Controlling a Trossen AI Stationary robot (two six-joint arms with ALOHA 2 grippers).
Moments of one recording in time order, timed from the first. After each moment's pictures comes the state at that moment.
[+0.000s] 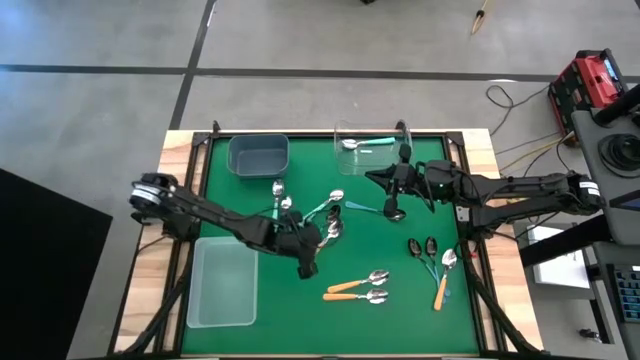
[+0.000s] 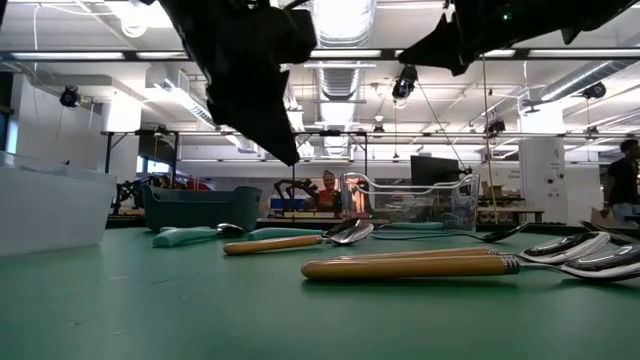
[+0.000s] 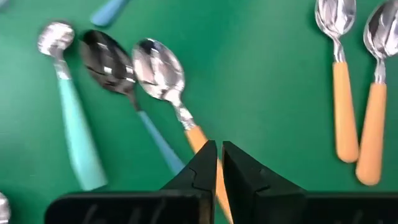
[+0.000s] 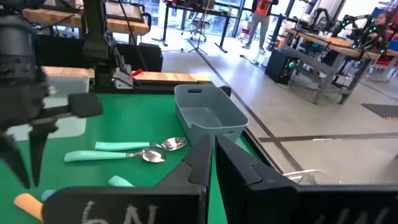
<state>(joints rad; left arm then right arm) -0.28 1.75 1.17 -0.42 -0.31 -0.51 -0.13 1.00 0.62 0.23 0.18 -0.15</state>
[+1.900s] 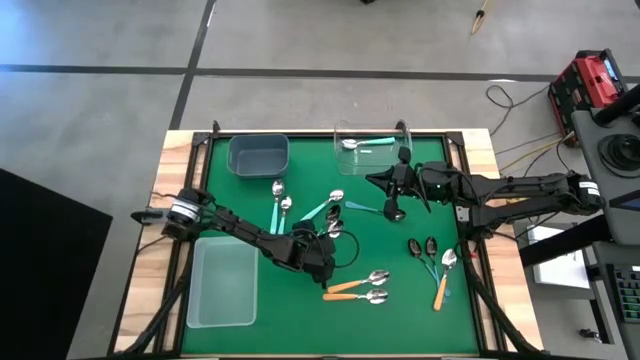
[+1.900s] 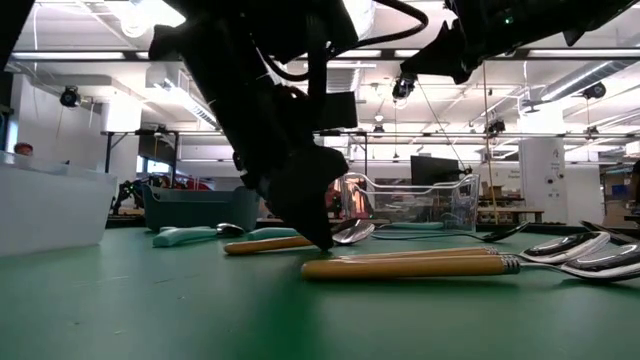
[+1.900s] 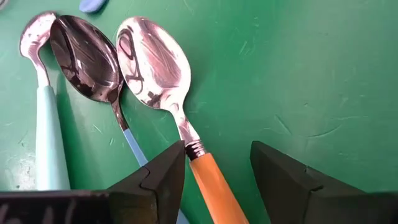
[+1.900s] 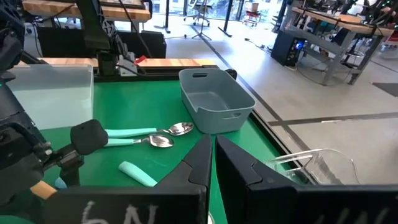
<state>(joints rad) -0.30 2.06 1.28 -0.38 -0.53 -0.49 -0.13 1.00 0.62 0.17 0.18 -0.09</state>
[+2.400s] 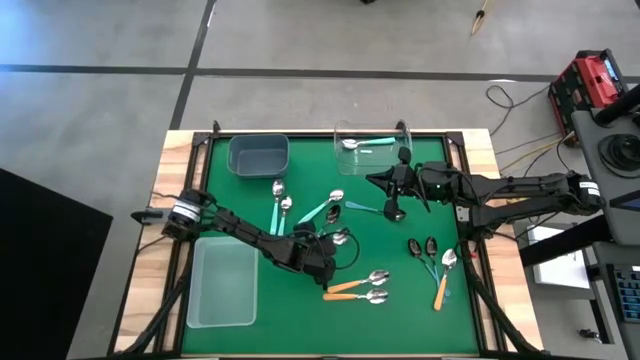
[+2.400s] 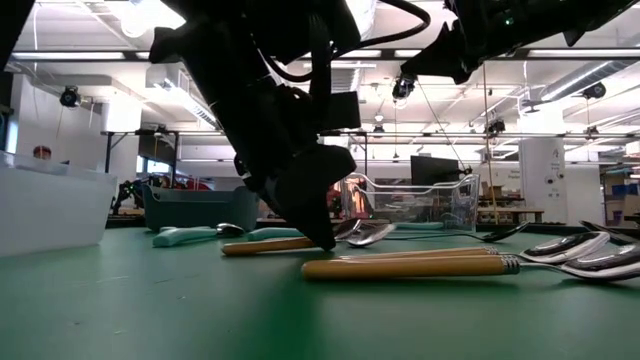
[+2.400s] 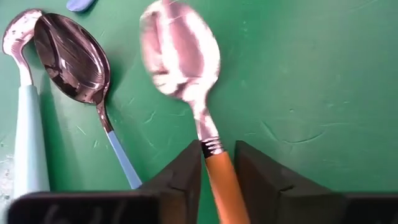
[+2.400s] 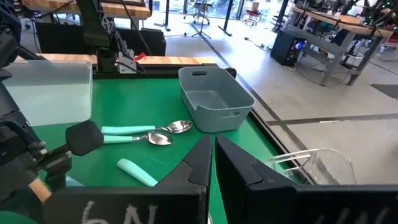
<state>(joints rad) -0.30 2.08 1.28 -0.37 -0.51 -0.52 -0.13 1.00 0.62 0.16 0.18 -0.10</state>
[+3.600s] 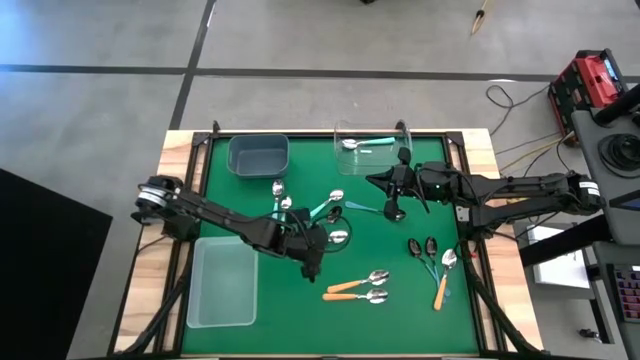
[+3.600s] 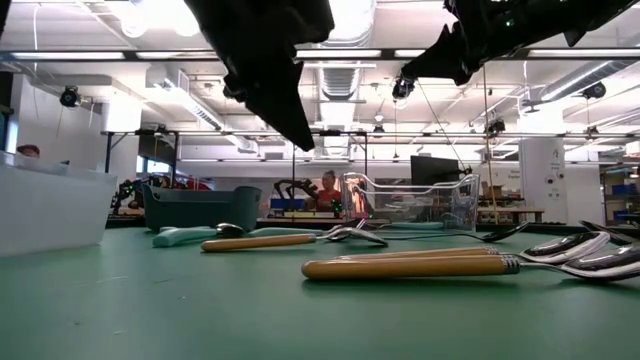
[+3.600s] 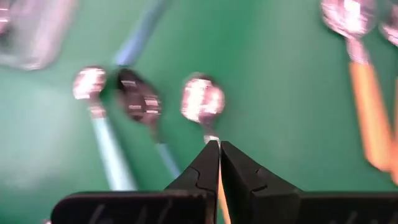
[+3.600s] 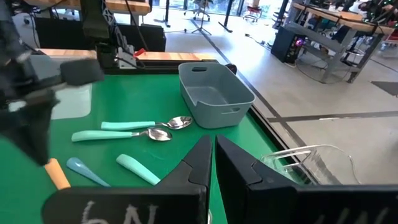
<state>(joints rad) -0.29 1.80 1.28 -0.51 -0.38 -0.32 -0.13 1.00 0.62 0.14 0.18 -0.10</state>
